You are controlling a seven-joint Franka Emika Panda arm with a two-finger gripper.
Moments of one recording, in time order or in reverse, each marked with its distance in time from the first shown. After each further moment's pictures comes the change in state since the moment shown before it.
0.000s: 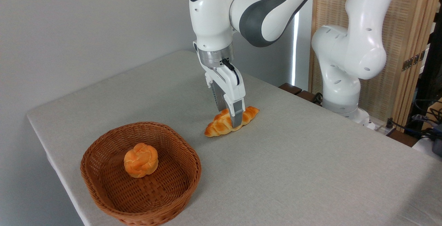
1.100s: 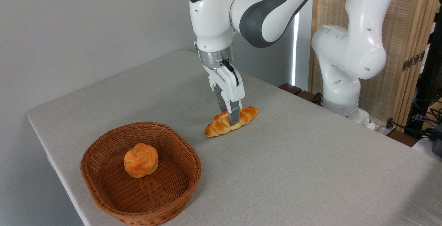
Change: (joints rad) arm 0.000 0.000 0.000 -0.003 0.000 0.000 0.031
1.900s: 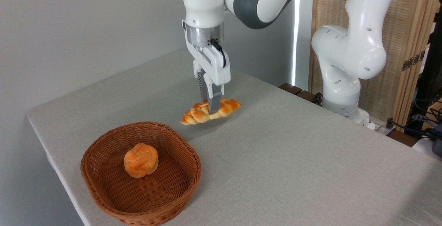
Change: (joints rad) arm 0.000 -0.006 0.021 0.139 0.000 0.014 0.000
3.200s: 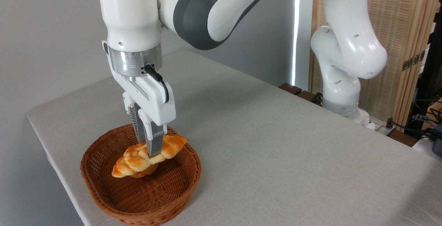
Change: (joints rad) arm 0.047 0.572 0.191 0.704 -0.069 -0.111 0.030
